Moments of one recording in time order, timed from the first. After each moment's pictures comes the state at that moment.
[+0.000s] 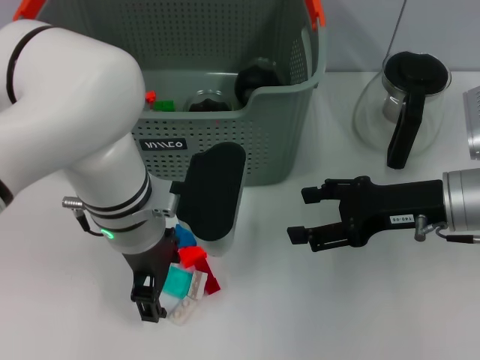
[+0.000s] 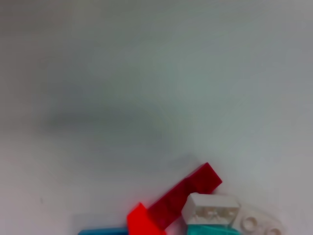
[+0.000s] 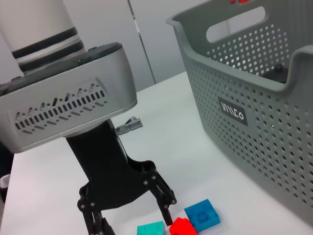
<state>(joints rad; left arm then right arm) -0.66 -2.17 1.67 1.20 2.79 1.57 -1.93 0.62 2.01 -1.16 -0.56 -1.78 -1.39 1.49</state>
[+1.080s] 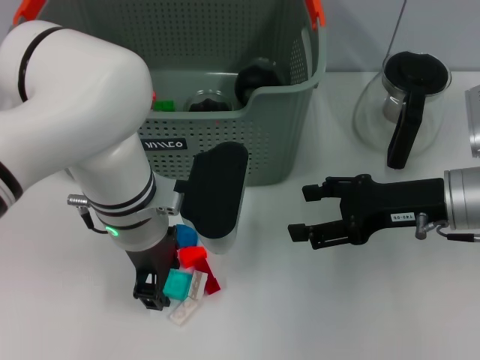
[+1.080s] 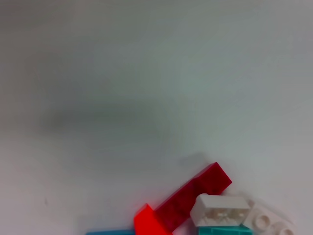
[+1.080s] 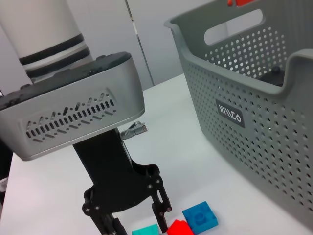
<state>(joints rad) -0.70 -2.17 1.67 1.14 2.79 1.54 -1.92 0.62 2.01 -1.16 -0.56 -1.78 -1.39 1.49</state>
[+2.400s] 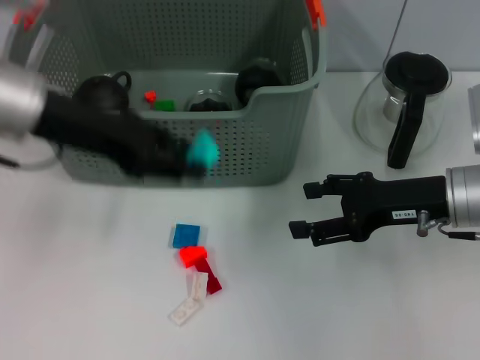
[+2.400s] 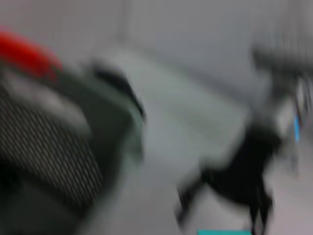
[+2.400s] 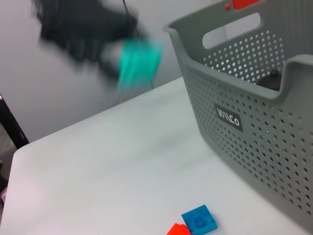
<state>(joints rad) -0.70 -2.09 0.63 1.27 2.25 1.93 -2.05 0.62 2.01 -1.15 -0.56 -1.78 -1.40 1.50</state>
